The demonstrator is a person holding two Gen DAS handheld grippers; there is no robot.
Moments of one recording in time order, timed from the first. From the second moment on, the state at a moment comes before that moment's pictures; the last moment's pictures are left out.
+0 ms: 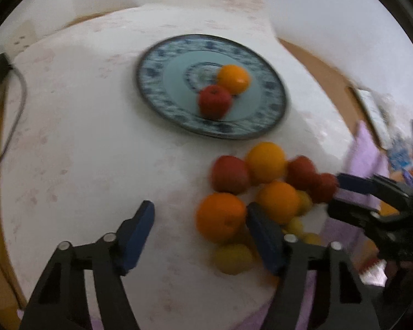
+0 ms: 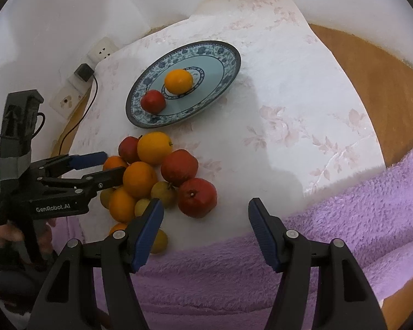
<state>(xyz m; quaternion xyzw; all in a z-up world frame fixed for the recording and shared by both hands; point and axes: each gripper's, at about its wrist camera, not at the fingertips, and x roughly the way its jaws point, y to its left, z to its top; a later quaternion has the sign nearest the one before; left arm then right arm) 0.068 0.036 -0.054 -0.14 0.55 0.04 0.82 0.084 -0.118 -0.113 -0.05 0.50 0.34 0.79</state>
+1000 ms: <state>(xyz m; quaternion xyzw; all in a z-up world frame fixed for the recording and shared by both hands) 0.052 0.043 -0.027 -0.18 0.49 0.04 0.85 0.079 -0.116 -0.103 -0.05 0.49 0.35 0.80</state>
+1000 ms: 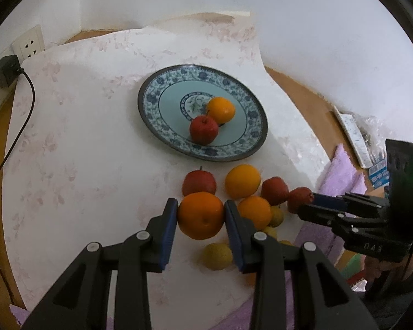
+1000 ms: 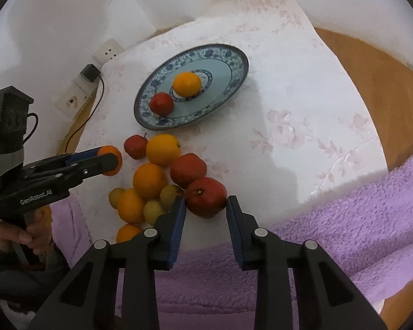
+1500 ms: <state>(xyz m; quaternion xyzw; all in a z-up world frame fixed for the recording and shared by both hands) 0.054 0.042 -0.015 -0.17 0.48 0.02 0.86 0.082 -0.125 -0.088 -0.01 0.47 0.37 0.80</state>
